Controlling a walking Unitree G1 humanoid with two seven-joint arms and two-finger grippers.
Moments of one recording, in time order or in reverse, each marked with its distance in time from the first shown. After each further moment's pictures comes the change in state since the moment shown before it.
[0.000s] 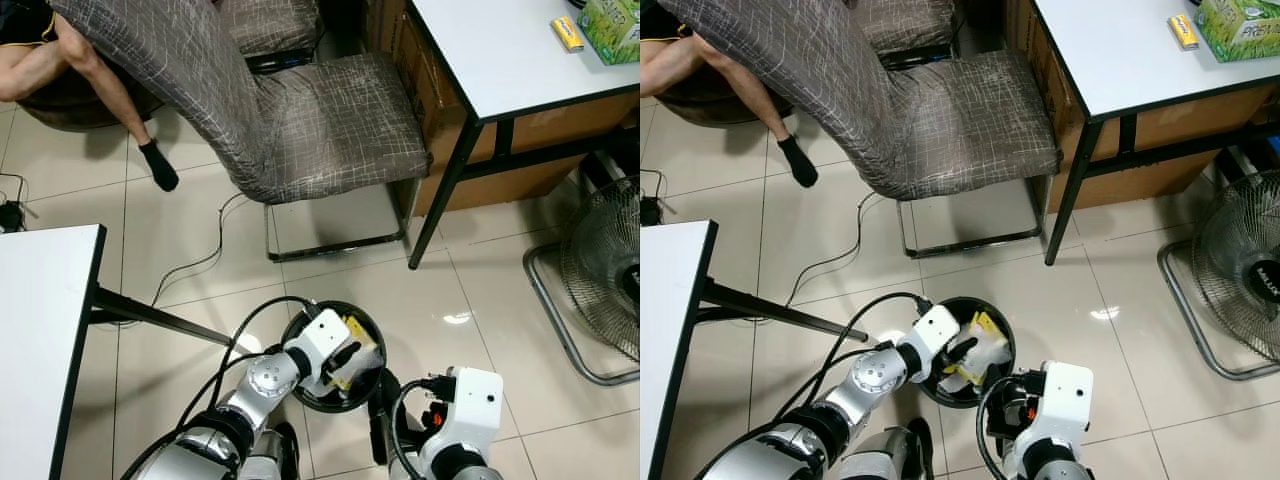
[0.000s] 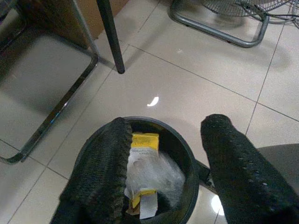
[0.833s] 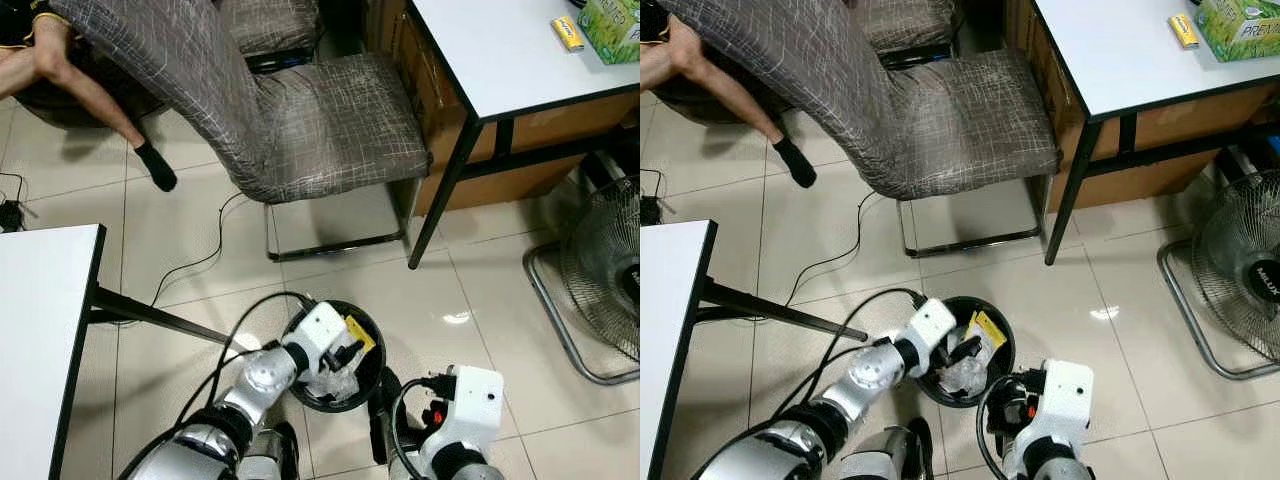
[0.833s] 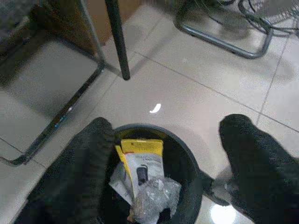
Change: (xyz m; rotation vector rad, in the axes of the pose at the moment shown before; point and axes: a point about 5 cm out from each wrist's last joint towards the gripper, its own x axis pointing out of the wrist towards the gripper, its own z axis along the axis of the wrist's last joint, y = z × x) left arm -0.002 0.010 0.005 -0.030 -0.038 0.031; right arm 0.002 0.000 0.005 -0.017 -0.025 0.009
